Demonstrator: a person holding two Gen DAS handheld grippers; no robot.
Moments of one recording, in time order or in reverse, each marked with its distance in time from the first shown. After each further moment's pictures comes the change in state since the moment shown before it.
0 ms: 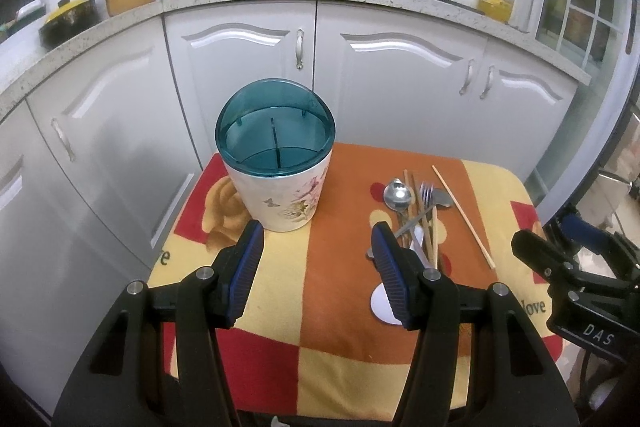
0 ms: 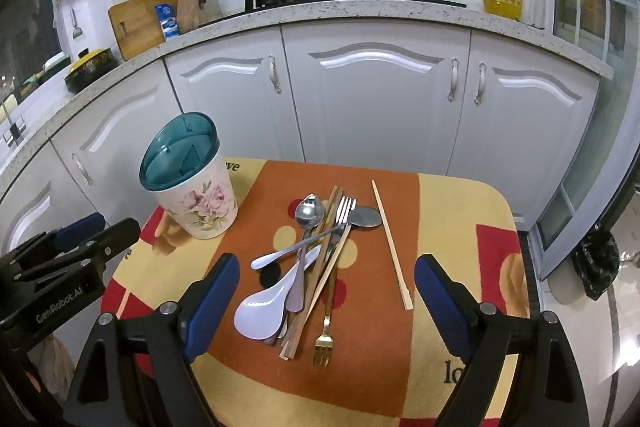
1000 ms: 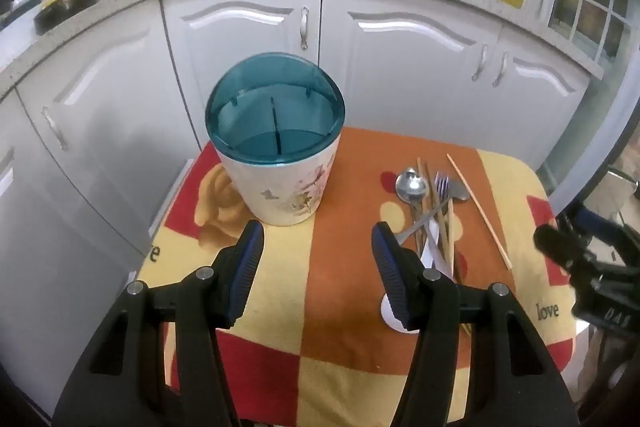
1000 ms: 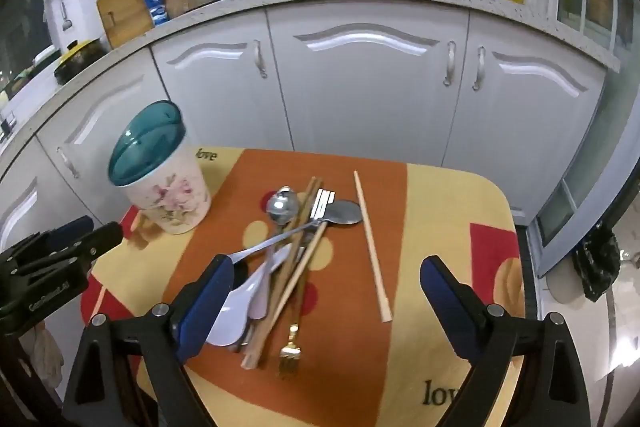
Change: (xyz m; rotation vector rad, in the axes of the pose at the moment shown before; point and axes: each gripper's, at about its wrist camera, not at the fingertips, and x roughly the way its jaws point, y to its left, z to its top) left arm 0.033 0.000 0.004 -0.014 0.060 0.018; right arm 0.036 -0.014 -0.007 -0.008 0.019 -0.022
